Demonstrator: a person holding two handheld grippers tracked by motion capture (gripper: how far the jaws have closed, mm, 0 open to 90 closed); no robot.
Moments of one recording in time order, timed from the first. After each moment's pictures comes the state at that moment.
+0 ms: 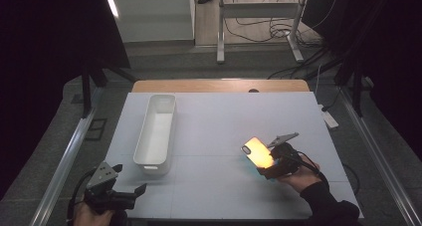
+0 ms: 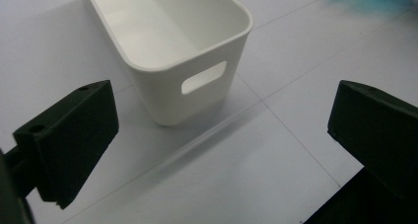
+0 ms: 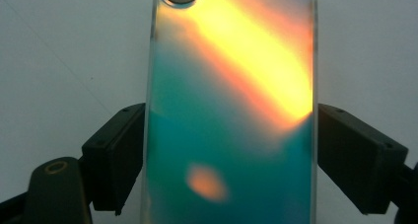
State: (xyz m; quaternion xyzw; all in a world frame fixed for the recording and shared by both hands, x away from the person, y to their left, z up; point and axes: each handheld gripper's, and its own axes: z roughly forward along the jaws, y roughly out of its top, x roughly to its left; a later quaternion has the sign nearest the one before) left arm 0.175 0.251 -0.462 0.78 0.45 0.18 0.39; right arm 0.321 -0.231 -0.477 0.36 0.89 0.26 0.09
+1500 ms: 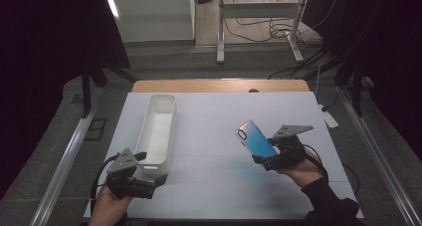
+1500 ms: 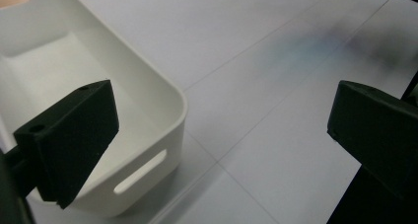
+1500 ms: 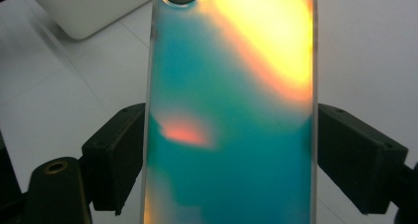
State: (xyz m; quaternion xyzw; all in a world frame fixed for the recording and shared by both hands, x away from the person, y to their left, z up) left arm 0.211 0.211 -0.447 0.80 0.38 0.15 0.45; right arm 0.317 -0.227 -0.432 0.32 0.85 0.39 0.10
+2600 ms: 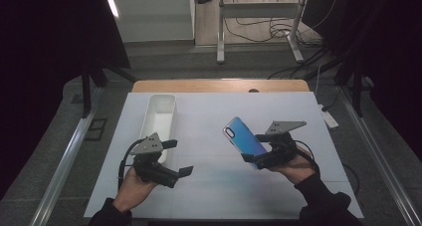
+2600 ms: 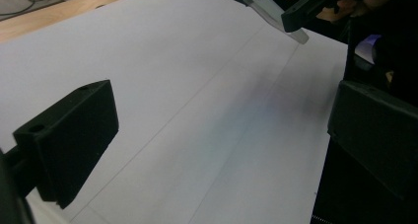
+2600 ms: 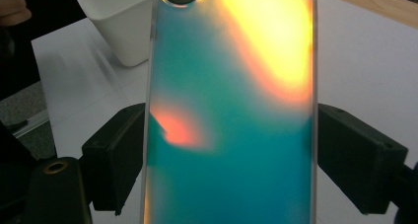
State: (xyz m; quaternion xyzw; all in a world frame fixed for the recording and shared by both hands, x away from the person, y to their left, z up) left arm 0.250 0.158 -0.426 0.81 0.29 0.08 0.51; right arm 0.316 -0.202 -0.416 0.27 0.85 0.44 0.07
